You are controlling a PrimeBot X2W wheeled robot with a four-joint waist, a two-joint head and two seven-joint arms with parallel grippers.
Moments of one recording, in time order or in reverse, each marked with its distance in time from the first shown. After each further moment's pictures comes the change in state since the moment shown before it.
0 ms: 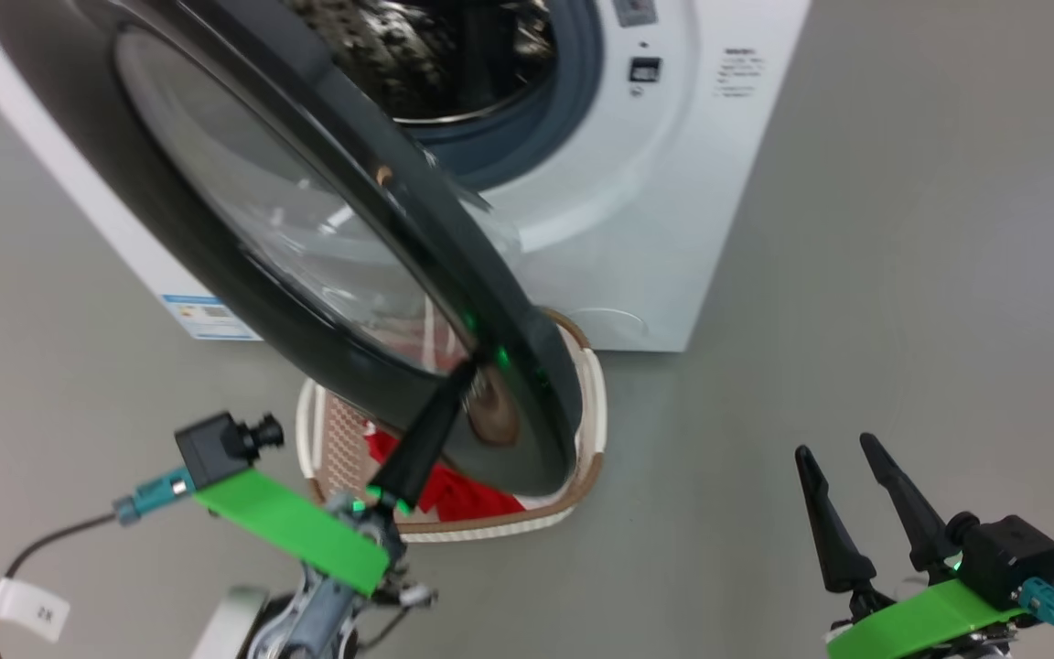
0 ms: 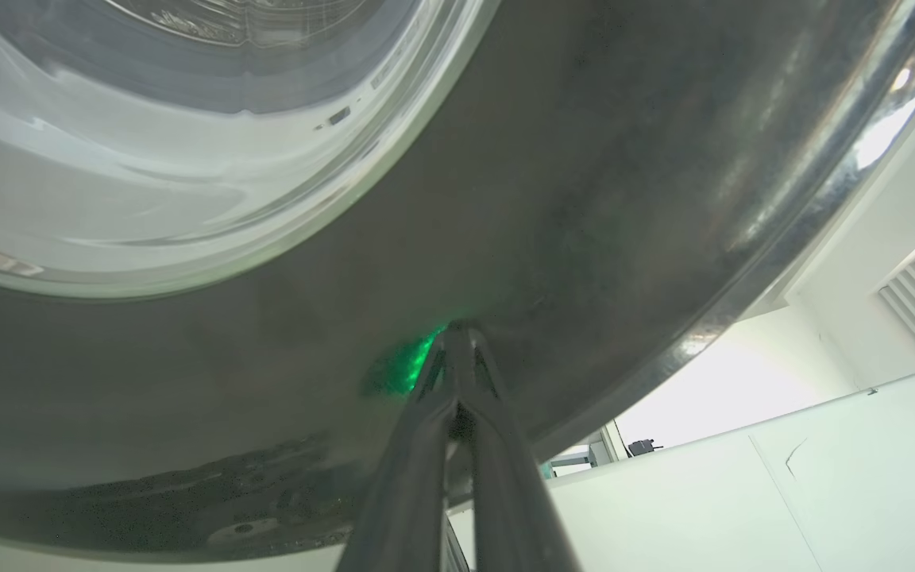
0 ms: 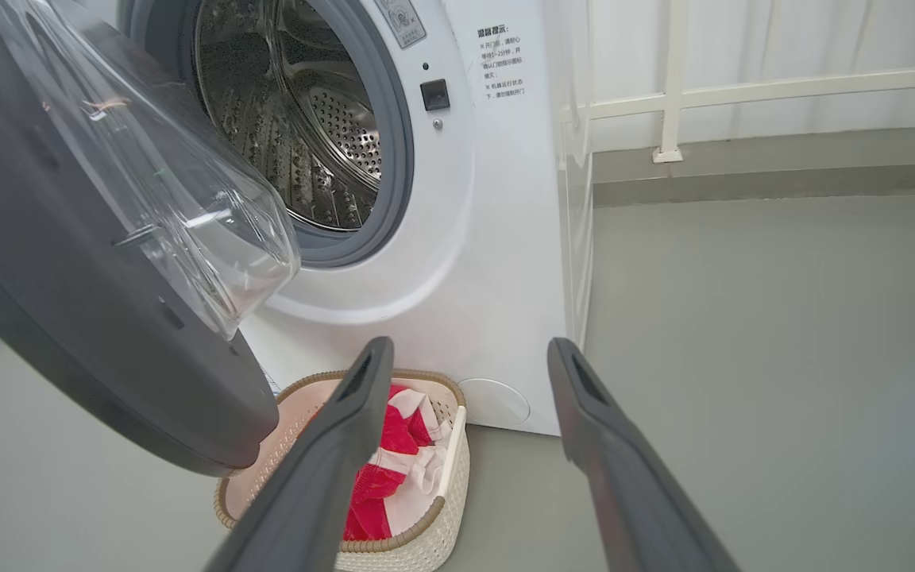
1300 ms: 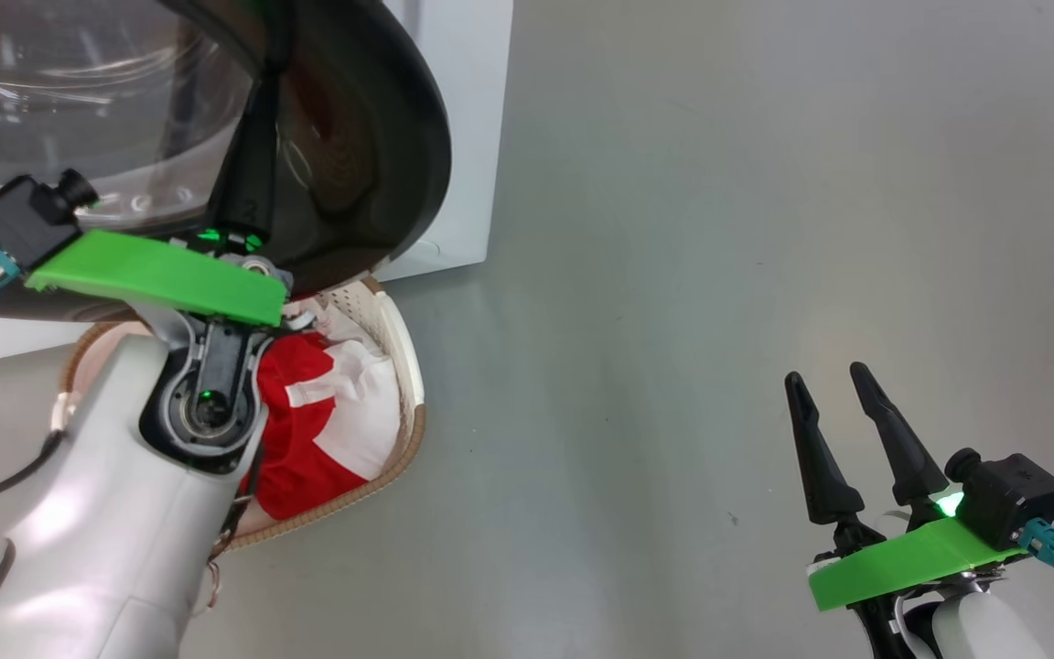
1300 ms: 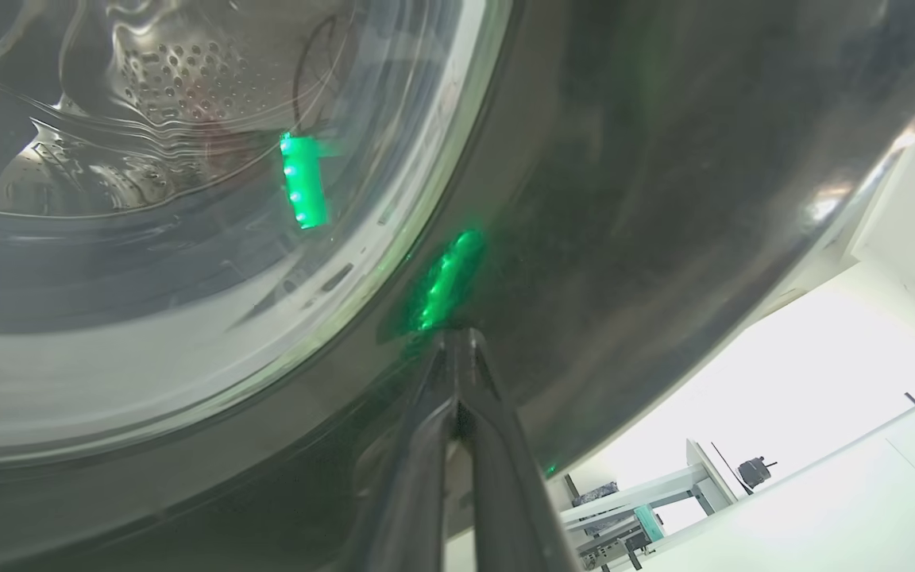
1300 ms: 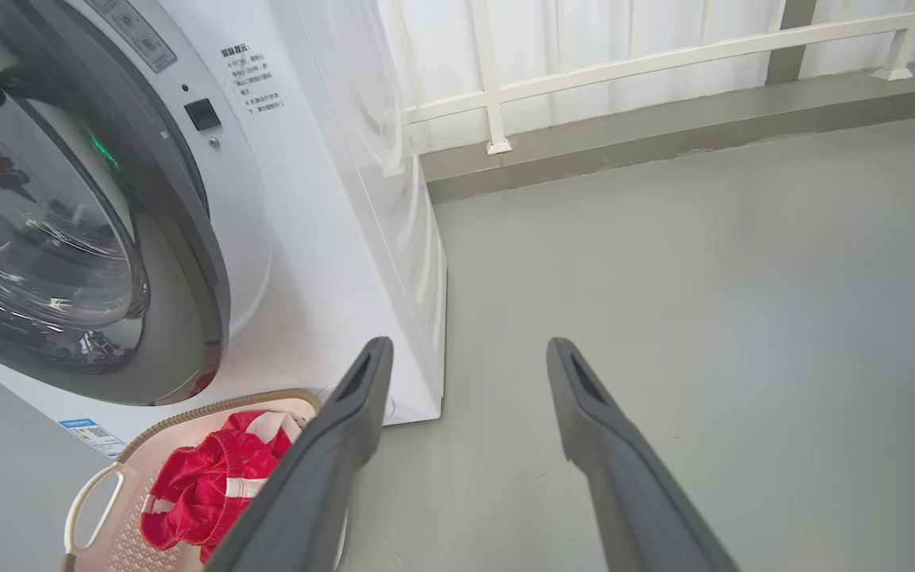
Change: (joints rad) left arm -0.555 0.147 -0.109 0.409 0.086 0.000 -0.430; right arm -0.115 0.043 -0.004 0.000 0.051 0.000 0.000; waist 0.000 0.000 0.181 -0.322
